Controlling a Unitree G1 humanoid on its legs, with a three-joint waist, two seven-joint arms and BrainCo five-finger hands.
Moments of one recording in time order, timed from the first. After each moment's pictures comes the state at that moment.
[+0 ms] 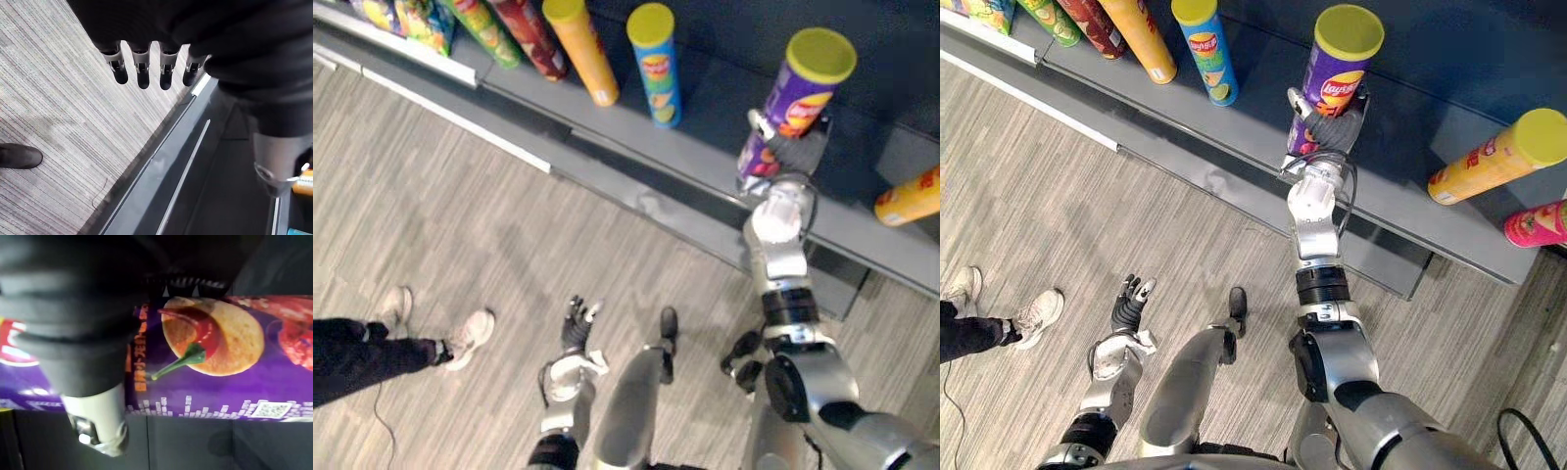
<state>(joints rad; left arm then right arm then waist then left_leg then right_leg) -0.11 0.05 0.01 0.60 -0.35 -0.24 0.21 -0.86 0.02 -0.17 0.40 -0.15 -0.16 -0.56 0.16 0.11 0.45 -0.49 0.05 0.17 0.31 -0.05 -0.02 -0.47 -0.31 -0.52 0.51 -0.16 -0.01</state>
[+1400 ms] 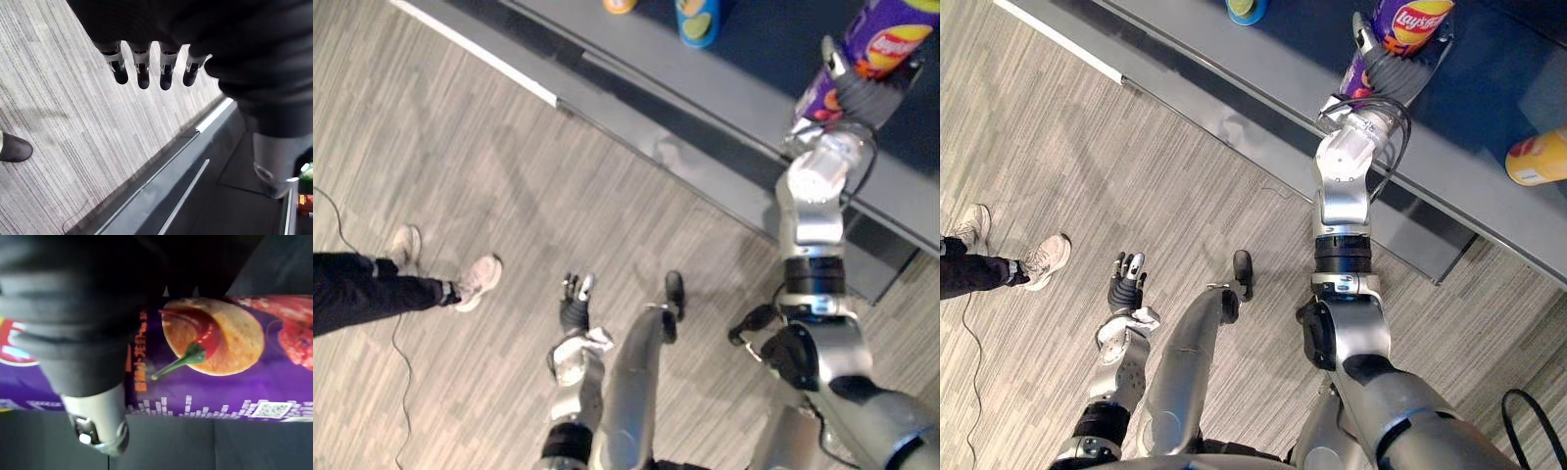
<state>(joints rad) -0.13 -0.04 0.08 0.42 -0.43 -0.24 0.23 -1.02 -0.07 -0.27 0.38 -0.19 -0.13 -0.69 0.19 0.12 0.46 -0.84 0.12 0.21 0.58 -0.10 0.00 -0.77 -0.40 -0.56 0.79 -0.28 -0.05</state>
